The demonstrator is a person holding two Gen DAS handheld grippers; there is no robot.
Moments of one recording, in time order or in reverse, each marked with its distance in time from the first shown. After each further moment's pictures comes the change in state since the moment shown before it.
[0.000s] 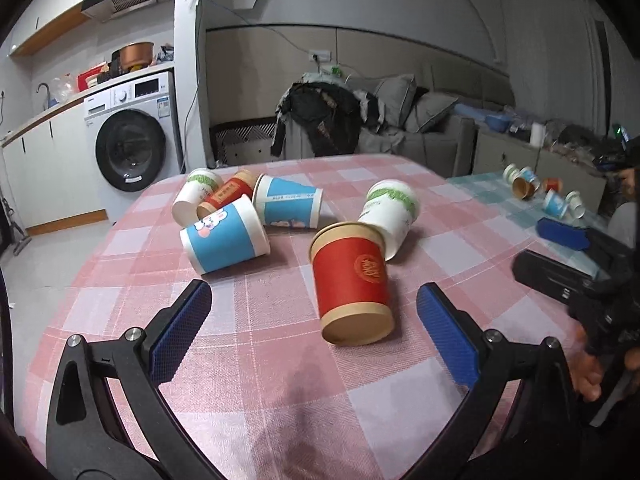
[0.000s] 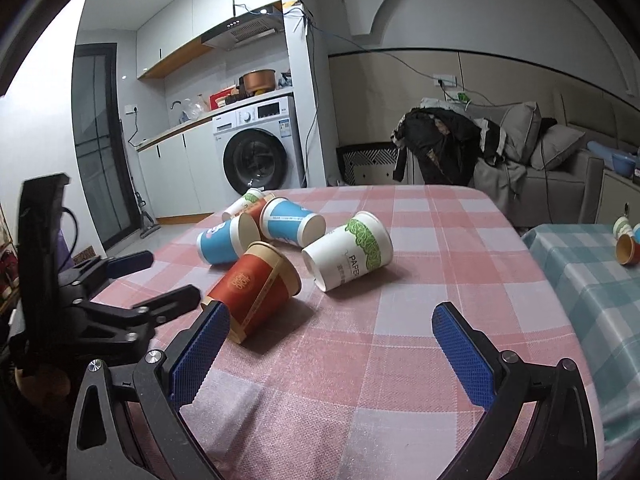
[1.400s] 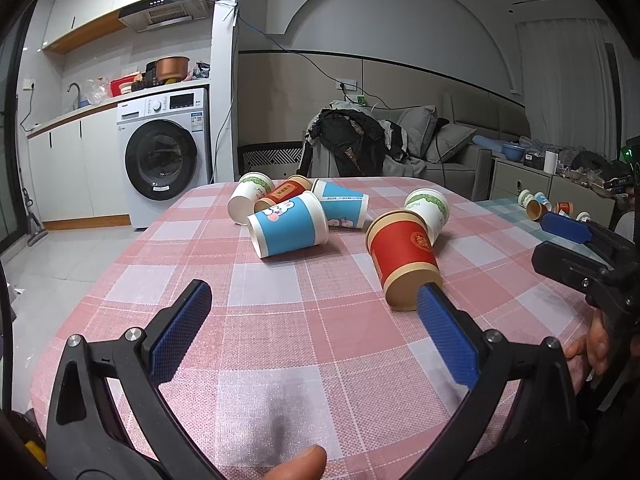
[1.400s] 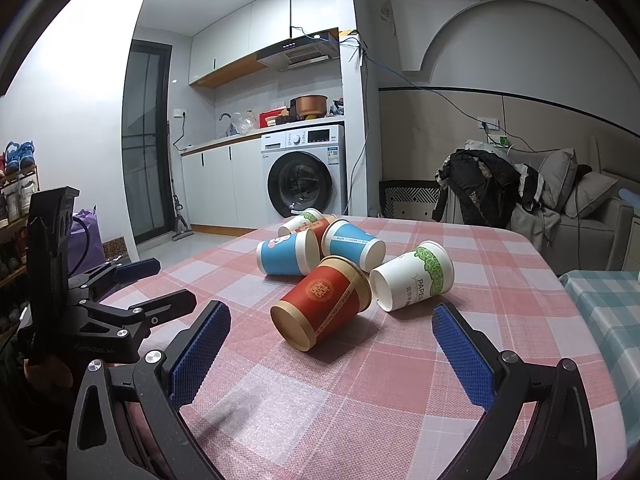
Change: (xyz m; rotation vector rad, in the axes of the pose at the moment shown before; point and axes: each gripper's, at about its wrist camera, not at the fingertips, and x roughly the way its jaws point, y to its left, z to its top) left arm -0.047 0.052 -0.050 -0.090 -0.129 0.050; right arm -0.011 0.047 -0.022 -0.129 -0.134 0.117
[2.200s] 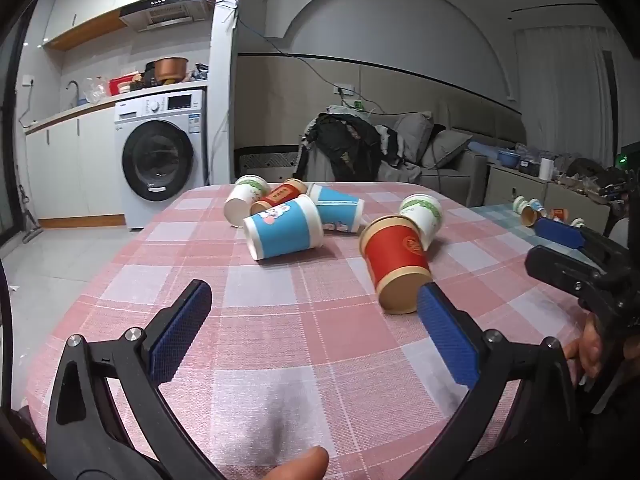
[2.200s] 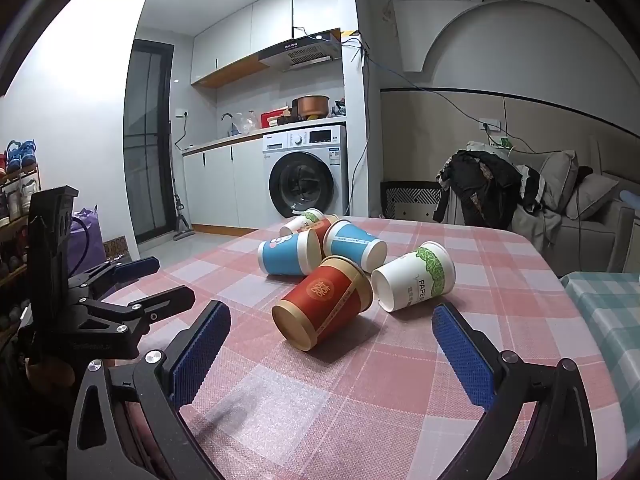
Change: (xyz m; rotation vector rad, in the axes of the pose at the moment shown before) left arm -0.009 -0.005 0.001 -0.009 -0.024 -0.005; right arm -0.003 0.003 0.004 -0.007 0.001 0.007
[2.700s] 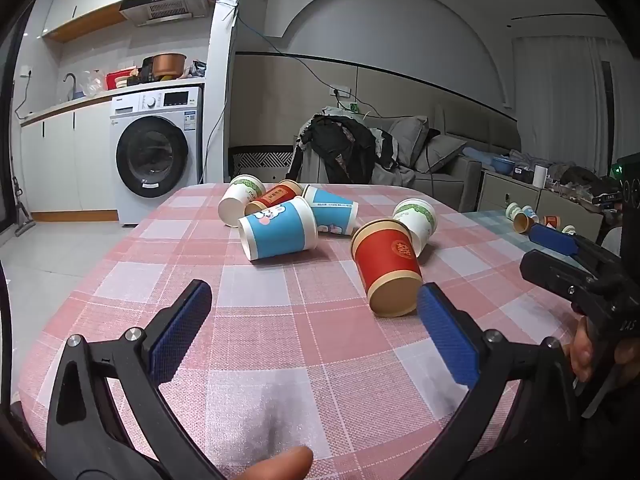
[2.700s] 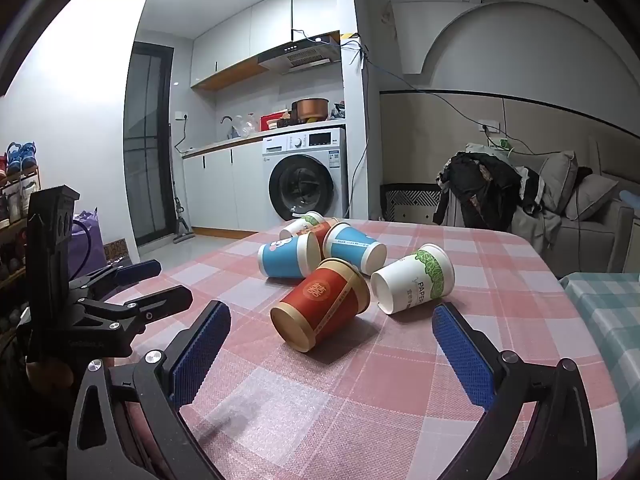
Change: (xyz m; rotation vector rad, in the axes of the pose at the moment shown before) left arm -0.003 0.004 0.001 -0.021 -0.004 -0.041; right arm 0.000 -0.001 0.000 -0.001 -0.001 -0.002
